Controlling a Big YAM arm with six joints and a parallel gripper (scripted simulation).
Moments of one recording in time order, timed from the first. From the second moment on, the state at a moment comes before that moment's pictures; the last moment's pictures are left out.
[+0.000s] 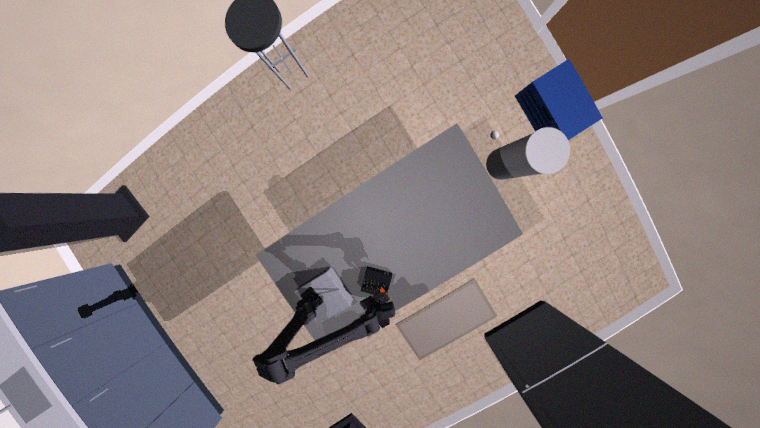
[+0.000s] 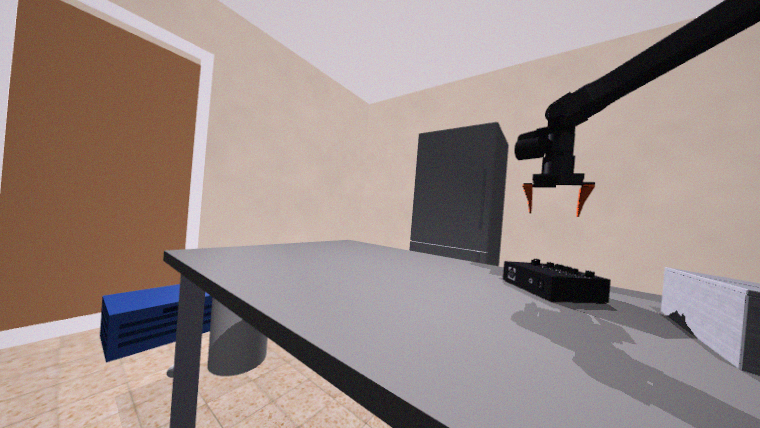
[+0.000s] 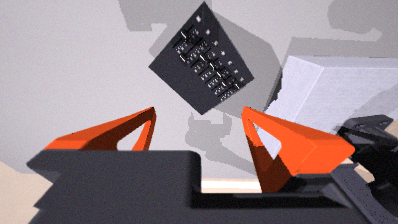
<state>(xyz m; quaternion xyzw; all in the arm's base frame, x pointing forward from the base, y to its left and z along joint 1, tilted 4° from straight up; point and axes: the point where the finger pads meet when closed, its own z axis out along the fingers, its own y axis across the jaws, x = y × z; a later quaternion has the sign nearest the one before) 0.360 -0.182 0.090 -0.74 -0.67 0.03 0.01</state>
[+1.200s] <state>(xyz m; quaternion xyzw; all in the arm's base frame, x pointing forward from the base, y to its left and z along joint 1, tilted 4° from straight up) 0.304 -0.223 0.029 -0.21 -0.98 -0.02 -0.01</state>
